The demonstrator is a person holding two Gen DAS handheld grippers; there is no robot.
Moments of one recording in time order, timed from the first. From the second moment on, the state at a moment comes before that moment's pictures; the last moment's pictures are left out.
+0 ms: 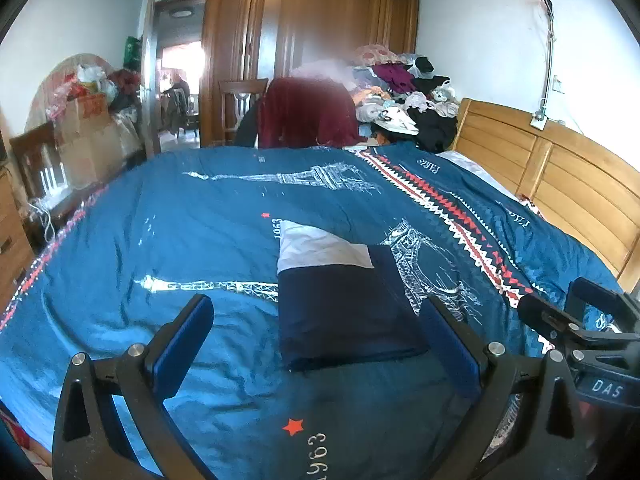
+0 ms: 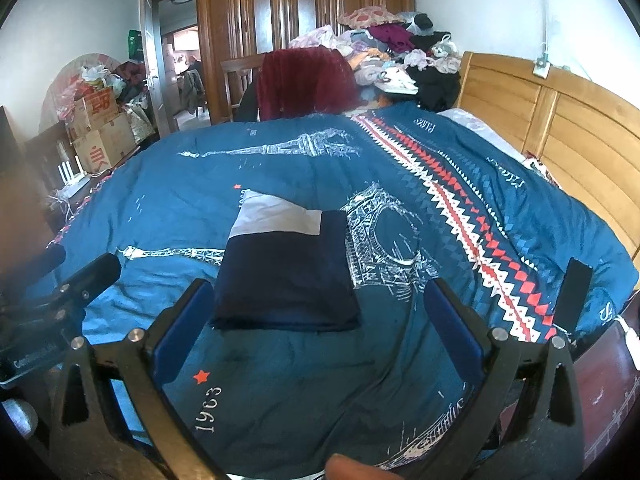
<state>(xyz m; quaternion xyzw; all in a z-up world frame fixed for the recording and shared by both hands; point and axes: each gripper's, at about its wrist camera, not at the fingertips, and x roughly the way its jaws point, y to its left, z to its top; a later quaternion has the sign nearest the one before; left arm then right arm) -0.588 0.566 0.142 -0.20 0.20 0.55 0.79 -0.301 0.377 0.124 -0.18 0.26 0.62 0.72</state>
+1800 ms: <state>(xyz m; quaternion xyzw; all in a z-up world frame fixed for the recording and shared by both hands) -0.577 0.621 0.104 -0.25 0.25 0.52 0.77 -0.284 0.425 0.098 -0.23 0.27 0.60 0.72</state>
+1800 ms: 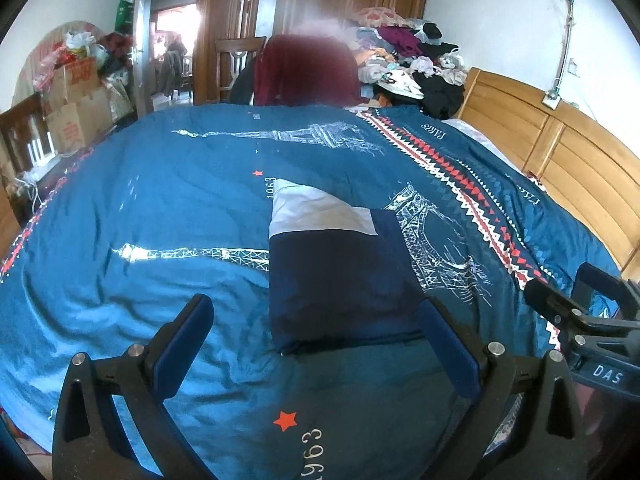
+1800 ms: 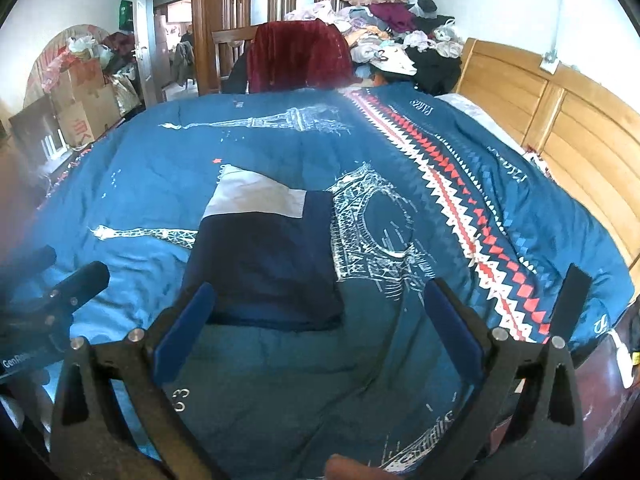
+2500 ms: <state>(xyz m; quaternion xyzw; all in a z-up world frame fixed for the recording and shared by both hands) -0.579 0.608 0.117 -0.23 0.23 0.53 0.78 -0.289 0.415 0.101 -0.21 0.28 0.63 0.70</state>
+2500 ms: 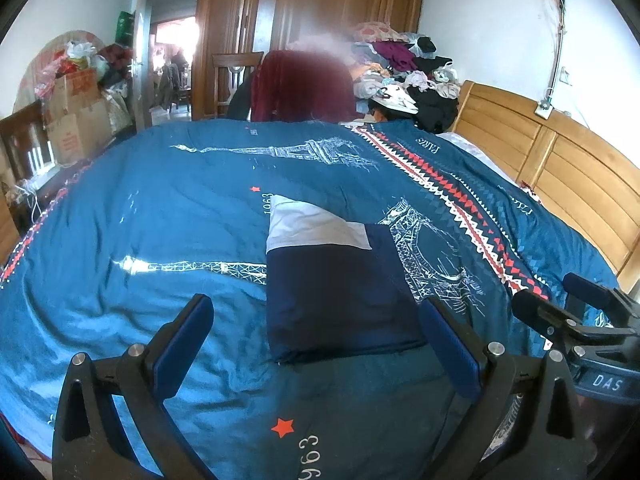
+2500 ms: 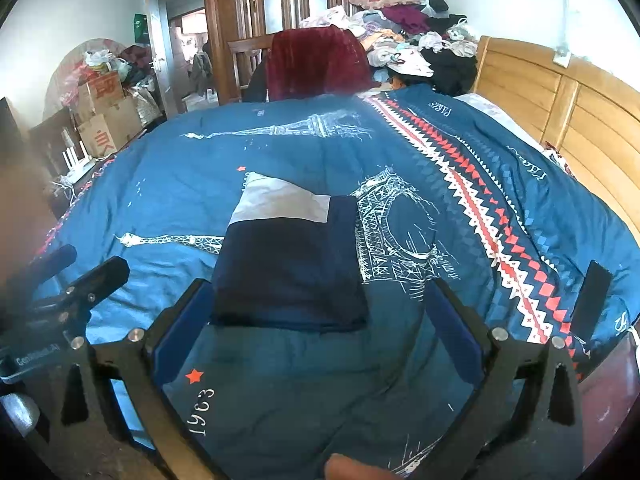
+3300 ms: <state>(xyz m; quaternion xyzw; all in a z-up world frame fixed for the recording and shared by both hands) -0.586 0.608 0.125 -0.23 0.21 0.54 0.78 -0.297 0.418 0.104 -0.21 0.27 0.64 0.69</state>
